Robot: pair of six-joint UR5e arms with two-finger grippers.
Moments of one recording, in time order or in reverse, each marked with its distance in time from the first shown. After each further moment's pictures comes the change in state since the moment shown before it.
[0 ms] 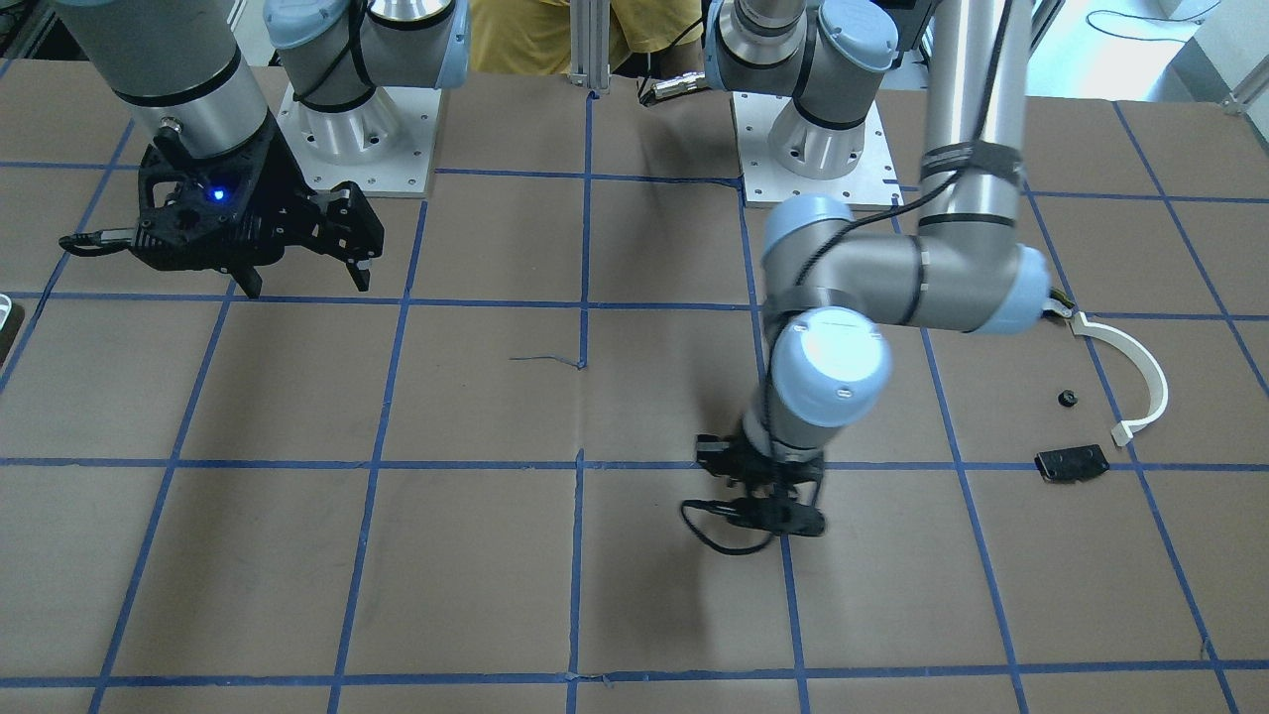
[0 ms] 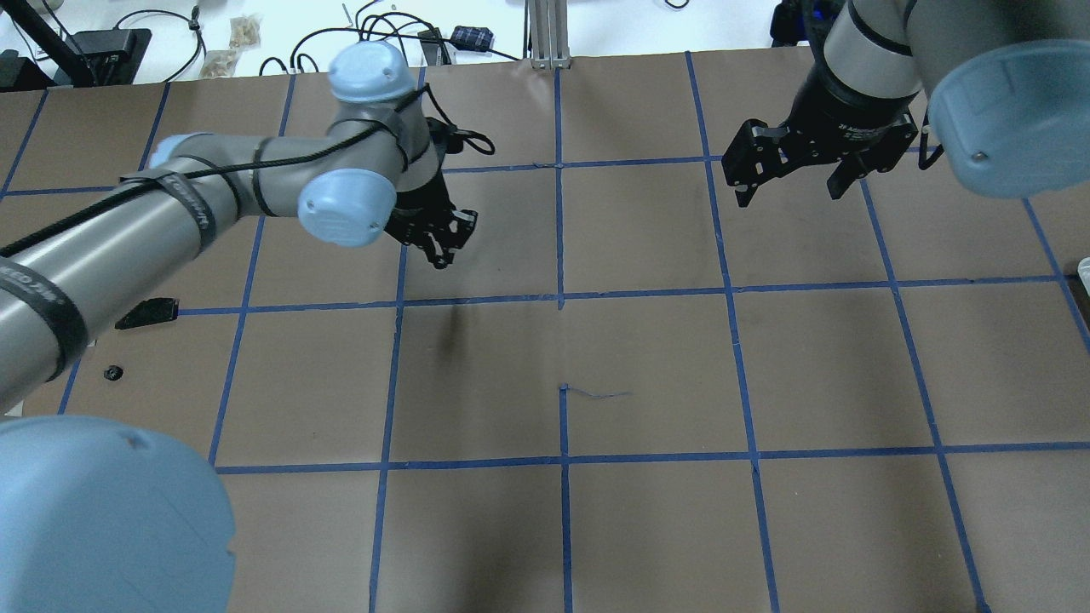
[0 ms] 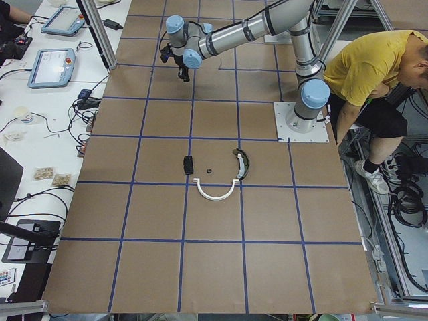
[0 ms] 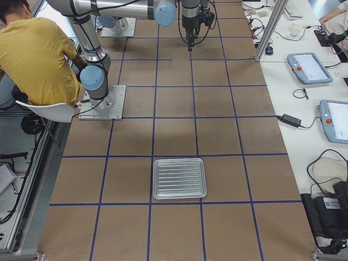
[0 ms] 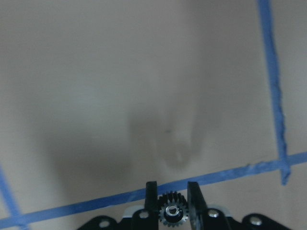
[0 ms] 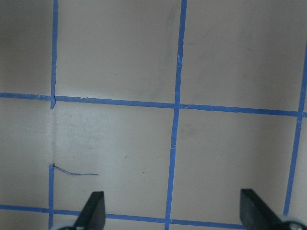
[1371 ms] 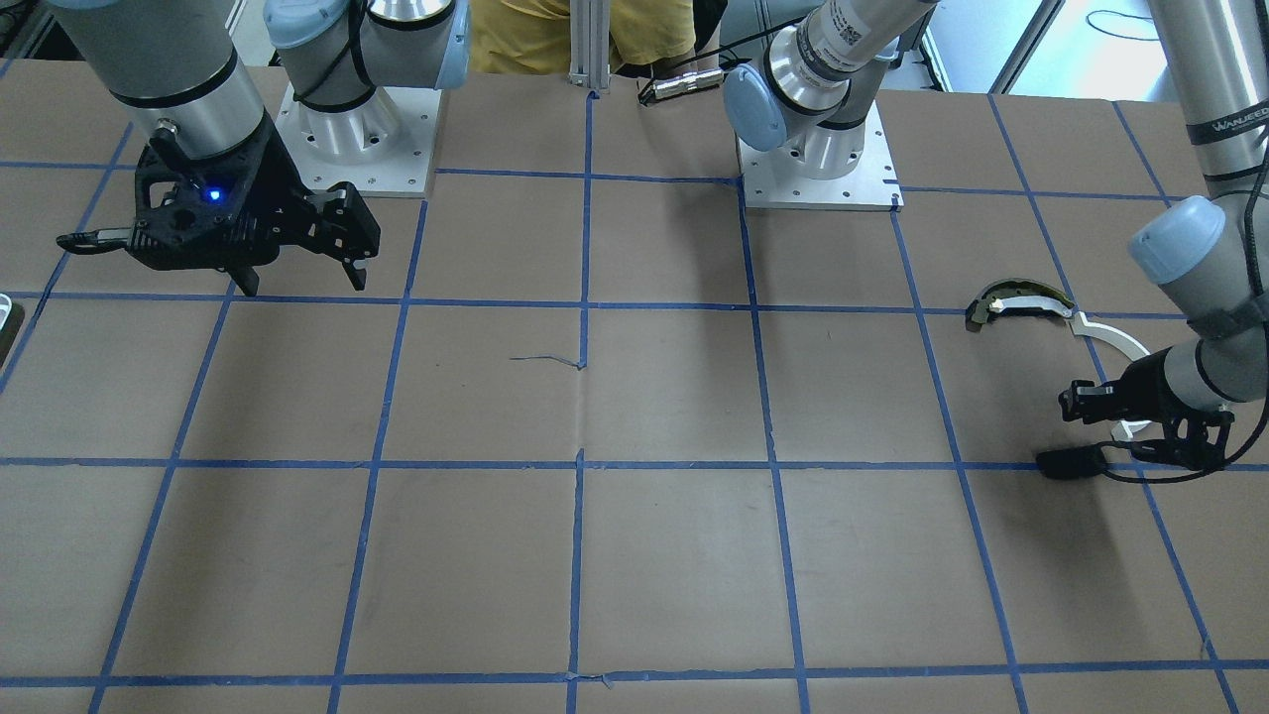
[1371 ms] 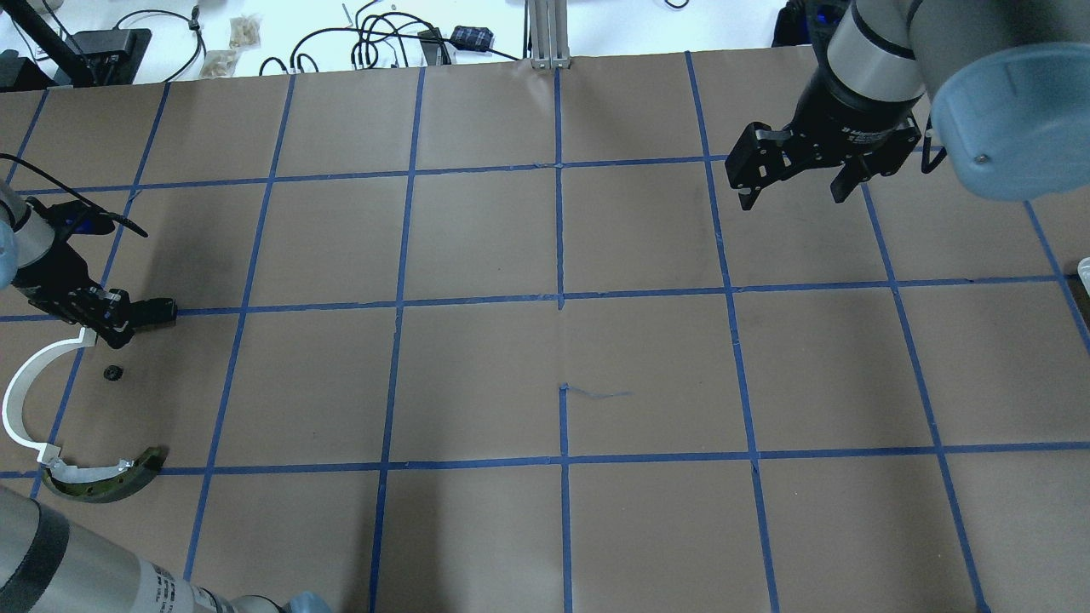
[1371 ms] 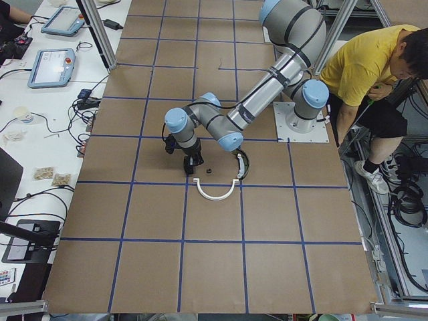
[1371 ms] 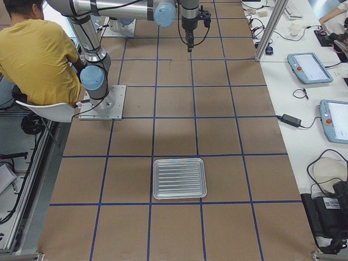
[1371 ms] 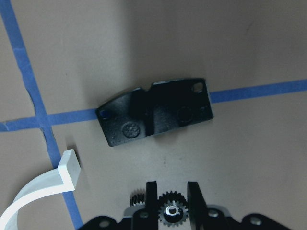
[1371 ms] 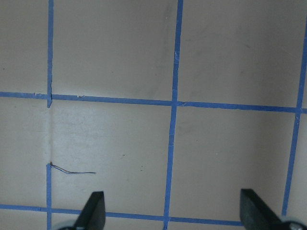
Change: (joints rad) left arm 0.685 0.005 -0.128 0.016 0.127 0.664; right arm -0.006 -0.008 0.008 0.012 -0.008 0.011
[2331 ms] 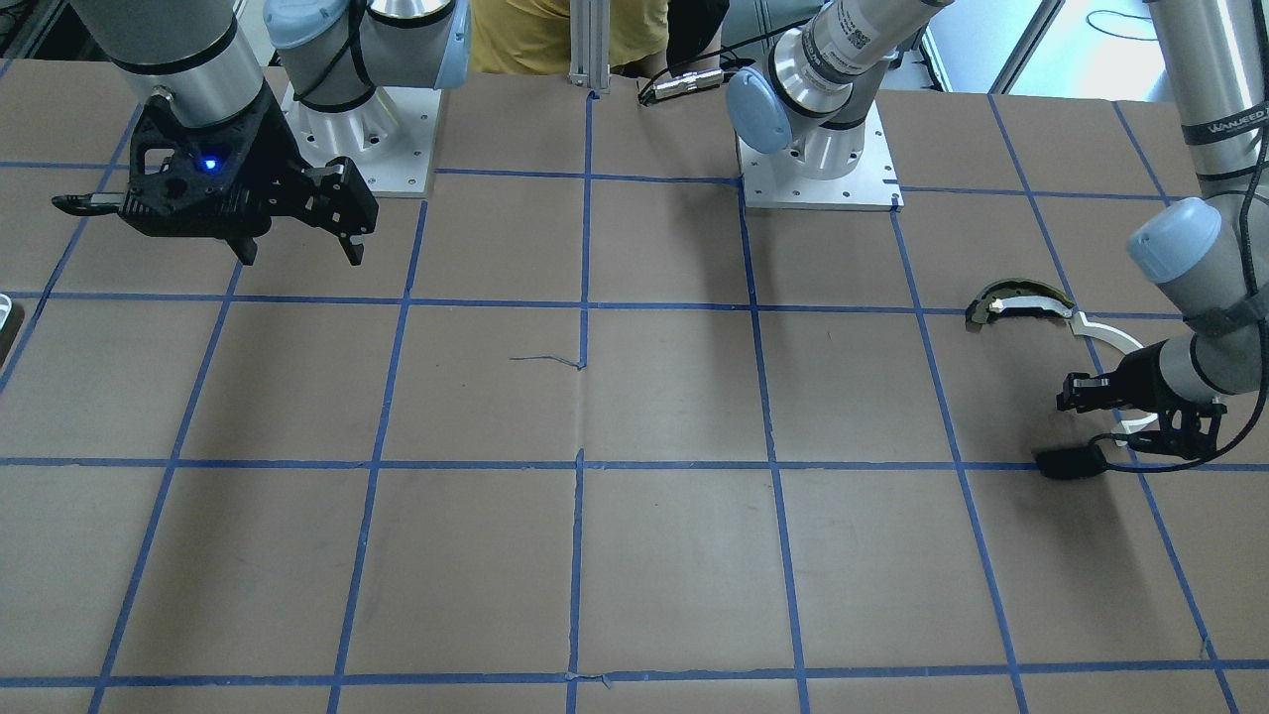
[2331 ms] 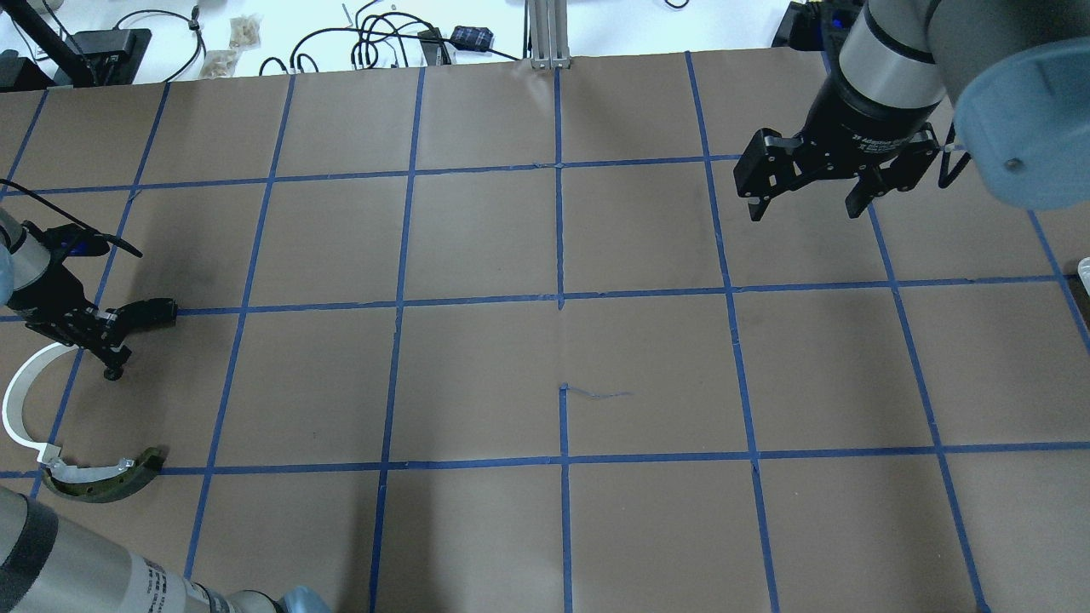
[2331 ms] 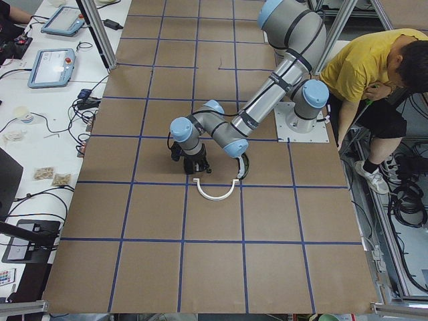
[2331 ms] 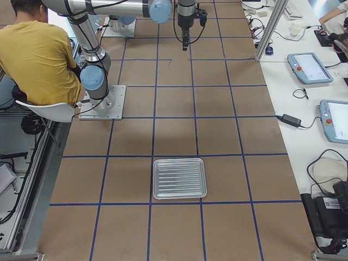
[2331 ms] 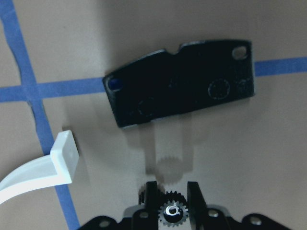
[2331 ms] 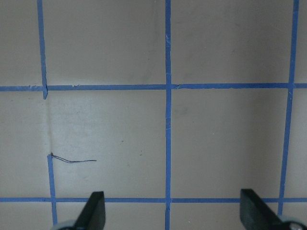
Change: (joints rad) left arm 0.037 -0.001 -0.028 -0.007 0.004 -0.012; right arm 0.002 -0.030 0.000 0.056 -0.012 0.057
